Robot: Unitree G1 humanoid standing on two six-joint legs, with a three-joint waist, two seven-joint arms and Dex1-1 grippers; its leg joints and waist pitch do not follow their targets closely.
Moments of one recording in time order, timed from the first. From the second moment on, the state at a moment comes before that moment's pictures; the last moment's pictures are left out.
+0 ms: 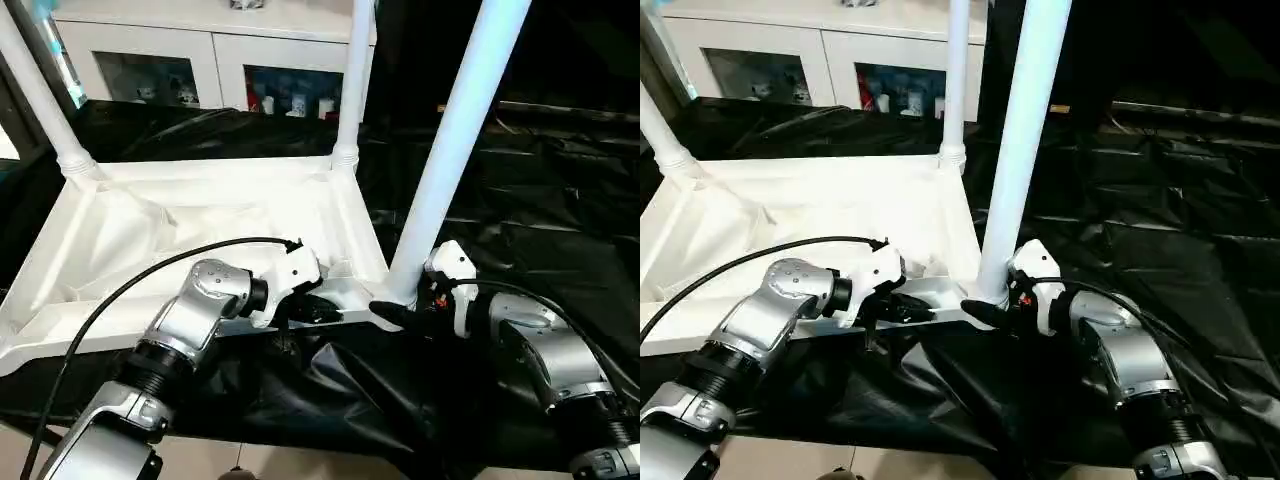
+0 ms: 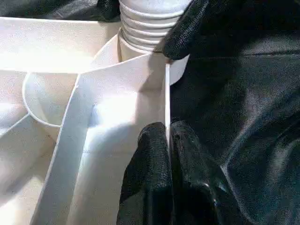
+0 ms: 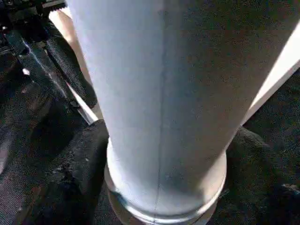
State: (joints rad) left arm -0.56 0.30 -0.31 0.47 0.02 0.20 -1.17; right arm -0.35 -0.39 0.13 0.33 0.17 0.23 0.95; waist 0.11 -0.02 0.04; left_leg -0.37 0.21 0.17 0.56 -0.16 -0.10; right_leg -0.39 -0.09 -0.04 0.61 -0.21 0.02
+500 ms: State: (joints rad) left arm -0.69 0.12 -0.29 0.67 0.09 0.24 -0.85; right arm -0.43 -0.16 0.00 0.49 0.11 0.22 0.41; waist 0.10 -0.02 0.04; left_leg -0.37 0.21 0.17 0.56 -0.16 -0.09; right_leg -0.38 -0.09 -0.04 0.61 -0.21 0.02
